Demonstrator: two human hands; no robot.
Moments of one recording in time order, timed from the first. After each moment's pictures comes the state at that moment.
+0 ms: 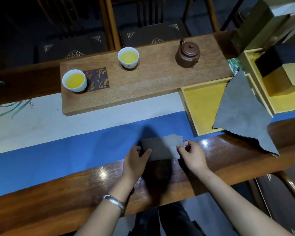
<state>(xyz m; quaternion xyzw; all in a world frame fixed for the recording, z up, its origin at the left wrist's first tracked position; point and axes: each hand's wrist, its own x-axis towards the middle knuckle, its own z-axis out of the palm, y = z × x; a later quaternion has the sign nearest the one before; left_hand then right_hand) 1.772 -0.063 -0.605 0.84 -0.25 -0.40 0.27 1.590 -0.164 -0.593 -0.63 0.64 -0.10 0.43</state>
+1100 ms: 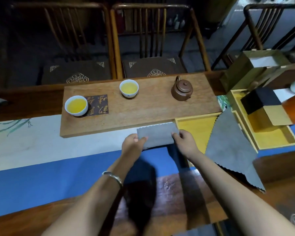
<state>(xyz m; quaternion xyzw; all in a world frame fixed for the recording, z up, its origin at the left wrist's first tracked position) 1.814 -0.182 -0.548 0.78 -0.19 -0.45 0.40 1.648 -0.285 -0.535 -0.66 0.57 -0.13 0.46</state>
